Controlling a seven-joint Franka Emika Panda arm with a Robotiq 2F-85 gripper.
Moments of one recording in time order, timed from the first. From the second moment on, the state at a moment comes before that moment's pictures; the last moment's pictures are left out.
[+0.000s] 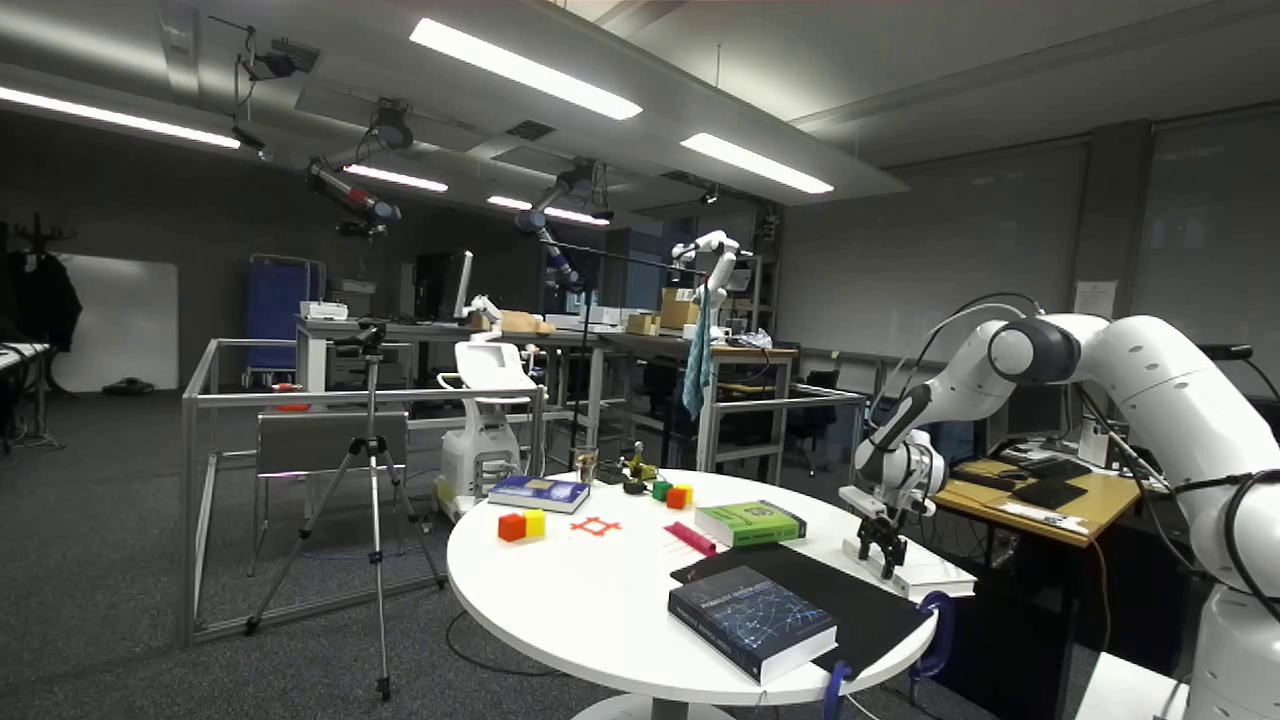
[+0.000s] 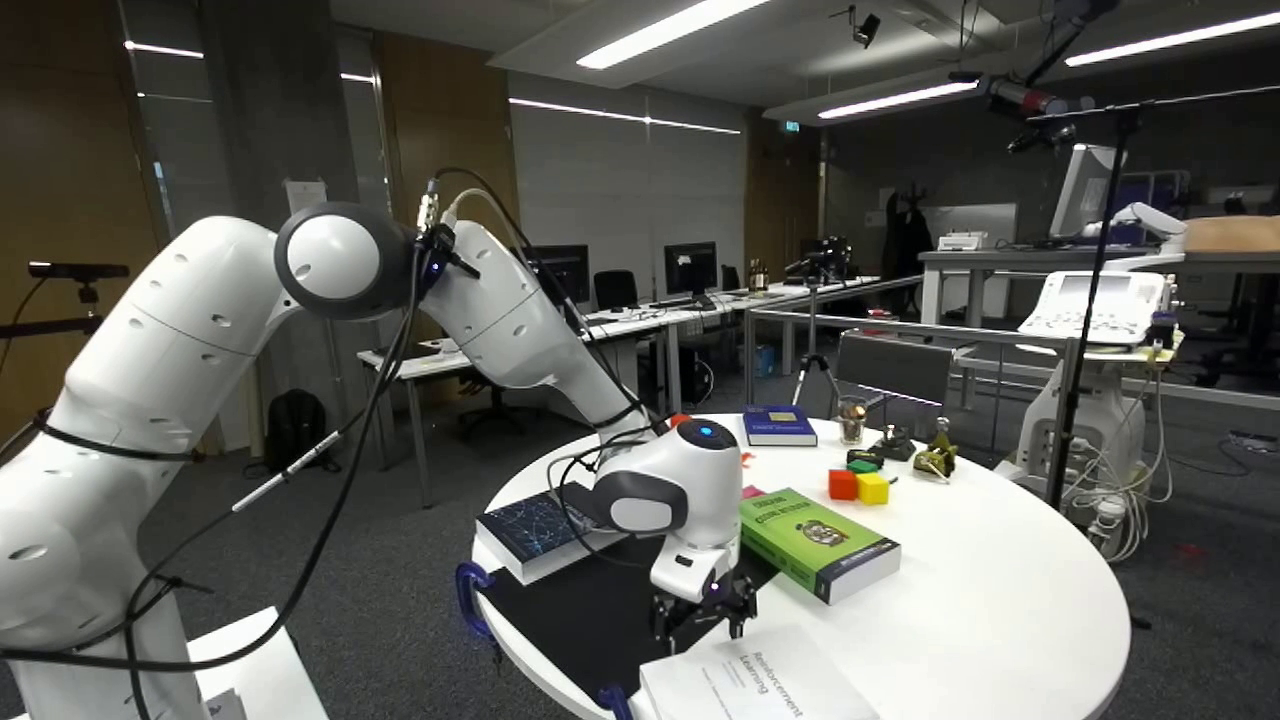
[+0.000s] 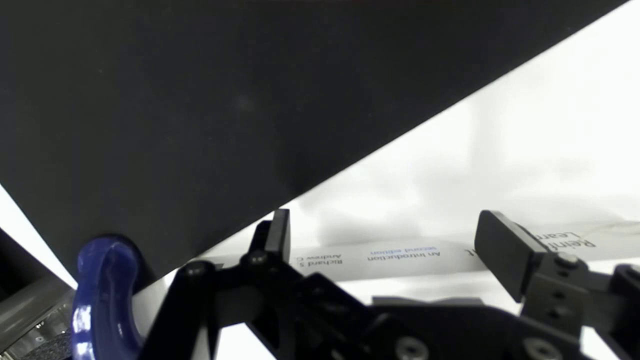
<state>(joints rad) -0.29 0.68 -0.18 -1.91 0.48 2.58 1.28</state>
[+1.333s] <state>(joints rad) -0.30 0.68 -0.19 -1.91 0.51 2.58 1.34</state>
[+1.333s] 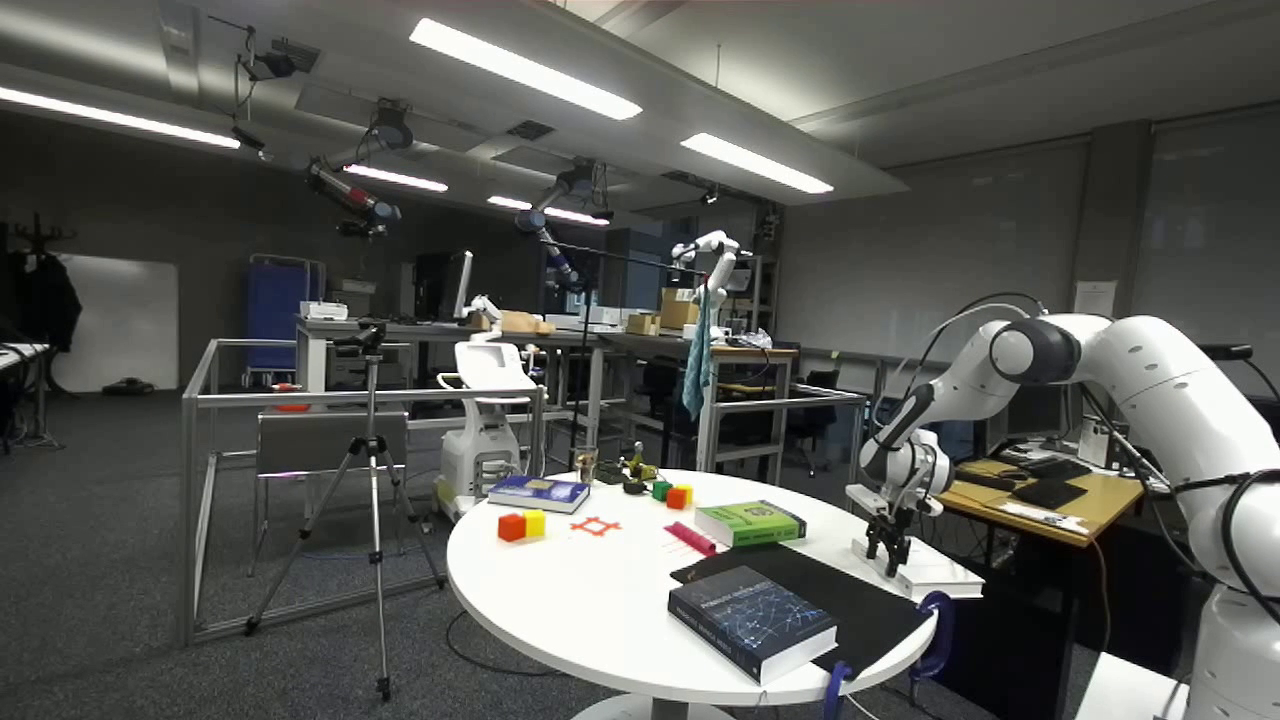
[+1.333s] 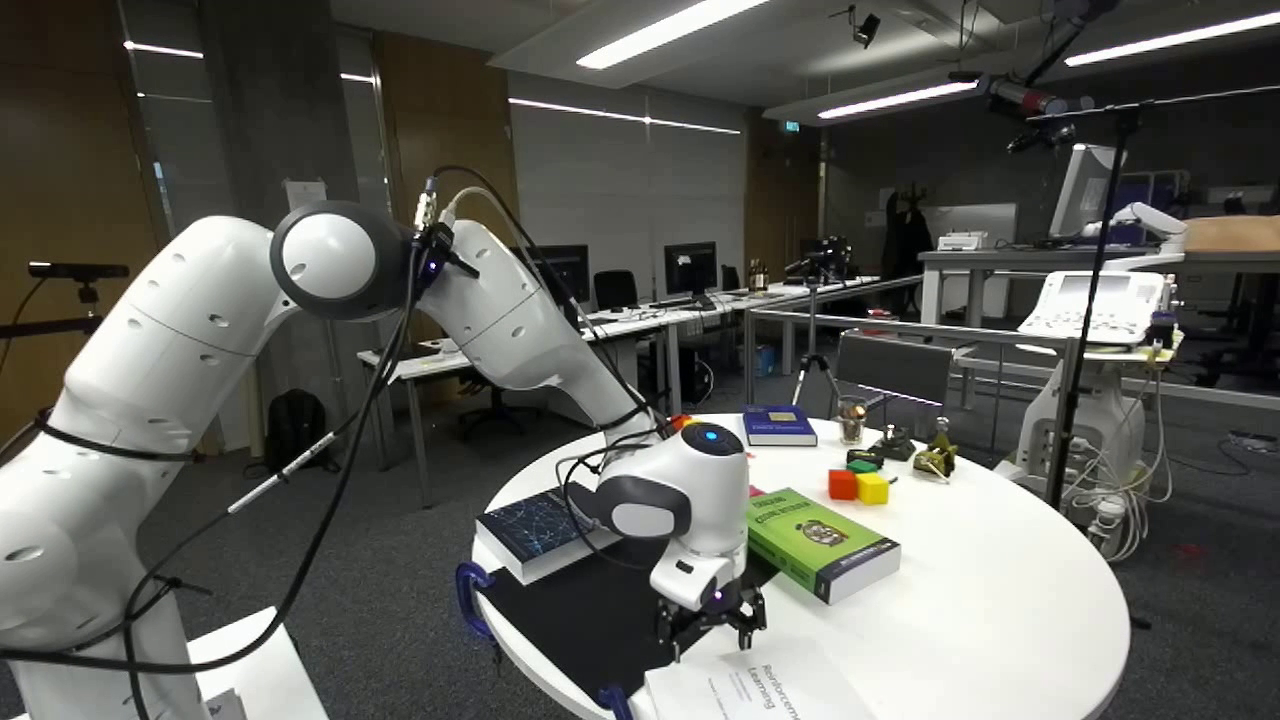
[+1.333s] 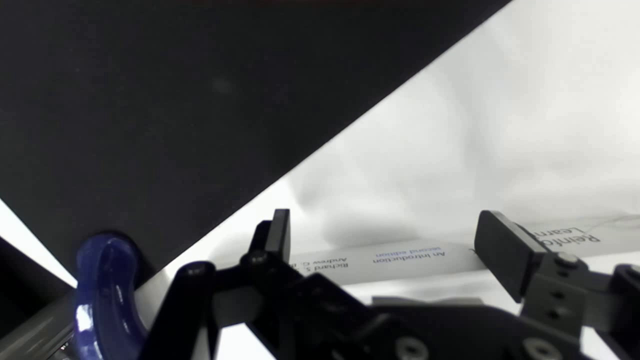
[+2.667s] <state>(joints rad) -0.32 0.32 -0.34 -2.06 0.41 2.55 1.21</state>
